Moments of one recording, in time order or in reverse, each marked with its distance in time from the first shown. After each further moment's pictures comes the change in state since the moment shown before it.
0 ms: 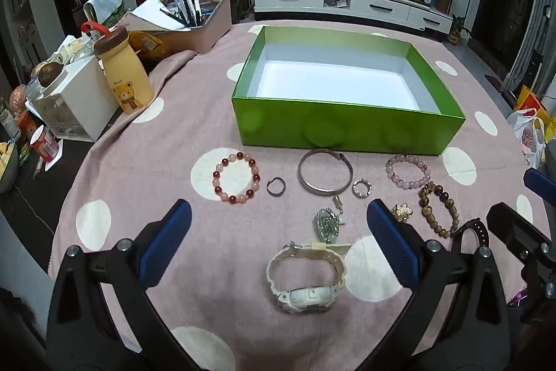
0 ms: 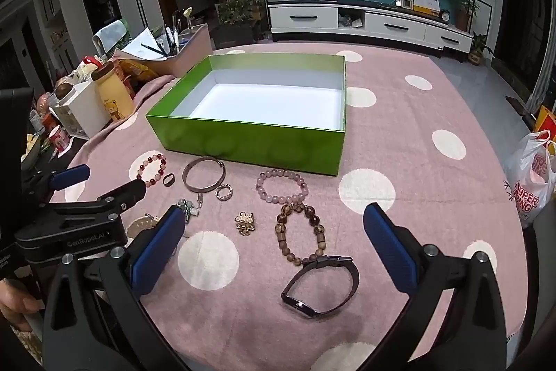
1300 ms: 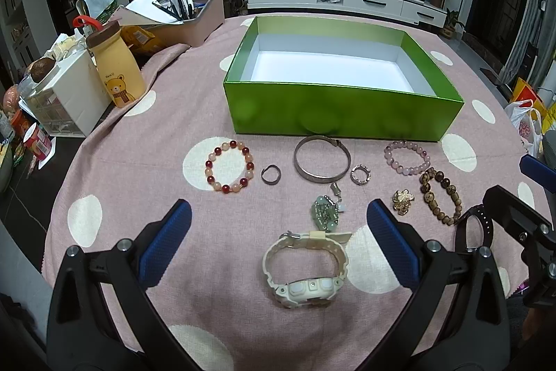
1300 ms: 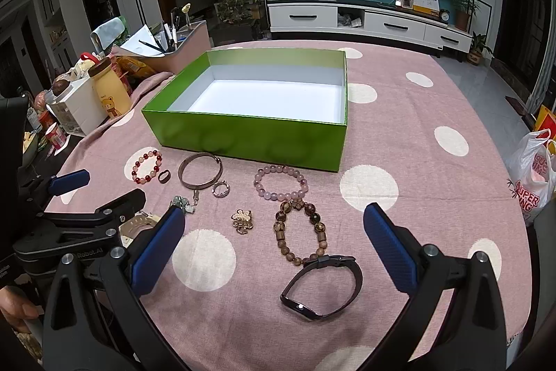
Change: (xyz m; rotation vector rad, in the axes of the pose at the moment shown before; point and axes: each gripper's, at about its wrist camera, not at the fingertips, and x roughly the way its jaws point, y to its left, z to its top) left arm 0.006 -0.001 -0.011 0.018 0.012 -0.025; right arm 0.008 -0.002 -0.005 -0.001 -0.002 -0.005
